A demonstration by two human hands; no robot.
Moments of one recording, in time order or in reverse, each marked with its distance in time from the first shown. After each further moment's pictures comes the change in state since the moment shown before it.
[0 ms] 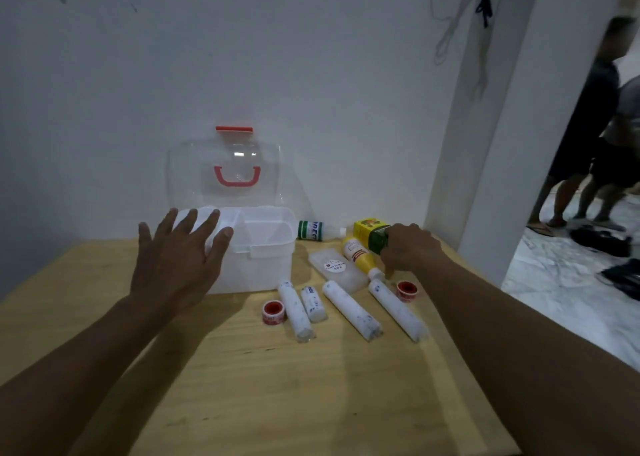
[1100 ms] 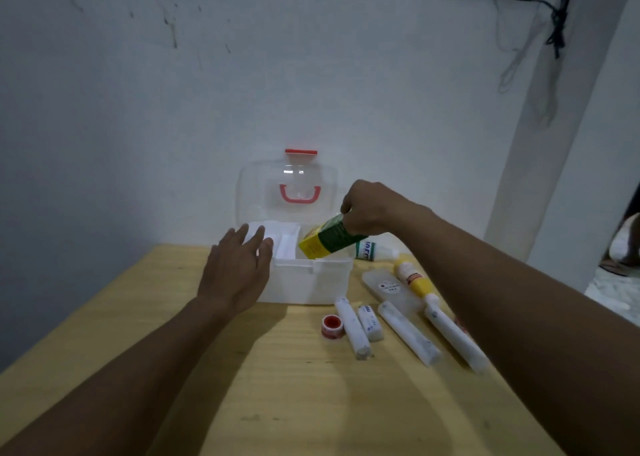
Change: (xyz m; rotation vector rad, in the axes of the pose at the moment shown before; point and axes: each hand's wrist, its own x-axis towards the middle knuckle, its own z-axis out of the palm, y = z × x) left_hand -0.005 -0.017 -0.005 -0.270 -0.032 -0.128; right_hand -0.041 -0.152 -0.076 0.071 0.057 -0.555
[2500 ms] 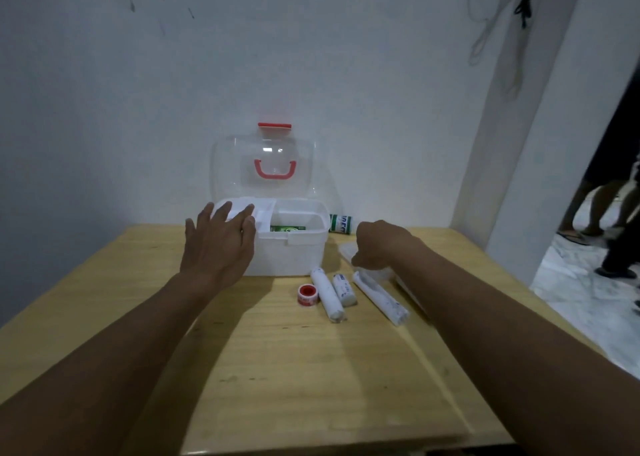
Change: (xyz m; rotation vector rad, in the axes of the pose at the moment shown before) left_hand -0.003 0.009 0.006 0.127 0.010 0.038; right_hand -0.052 0.056 0.065 -0.237 -0.194 0.182
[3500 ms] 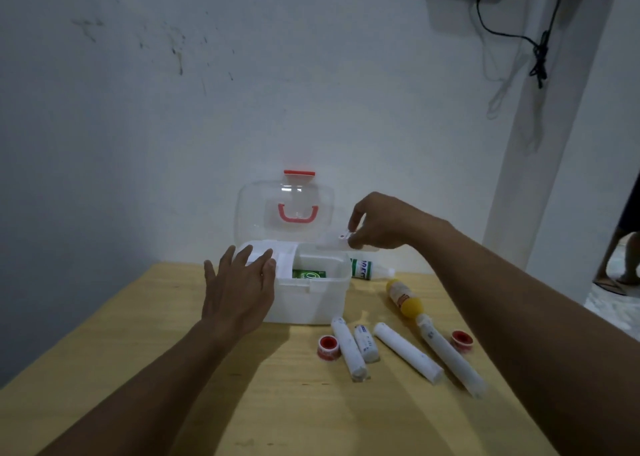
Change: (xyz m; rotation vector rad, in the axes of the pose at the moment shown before) left_hand 0.000 0.000 0.001 -0.025 0.033 -0.046; right_hand 0.008 -0.025 -0.103 0.291 0.184 -0.216
